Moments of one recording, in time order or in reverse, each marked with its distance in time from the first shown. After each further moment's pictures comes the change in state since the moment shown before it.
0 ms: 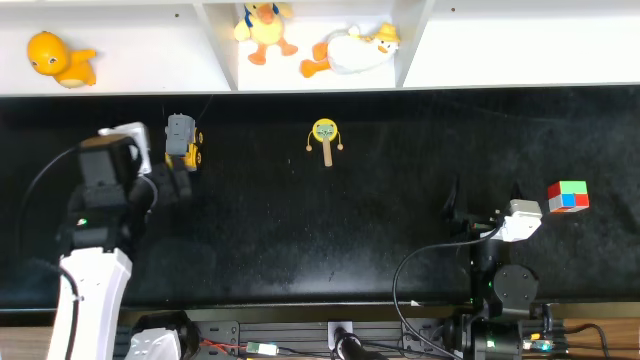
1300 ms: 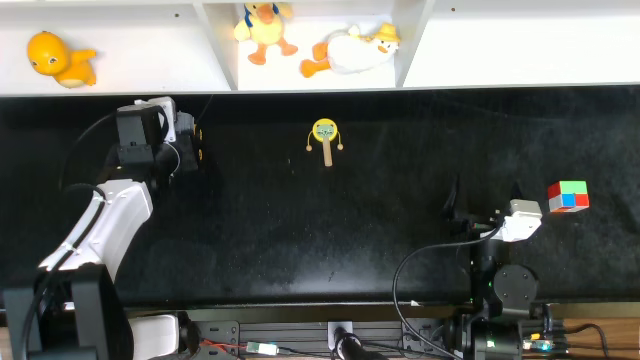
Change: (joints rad) left arm -0.018 0.439 0.001 0.434 0.063 0.008; right arm 0.000 0.000 0.000 0.000 0.000 0.001
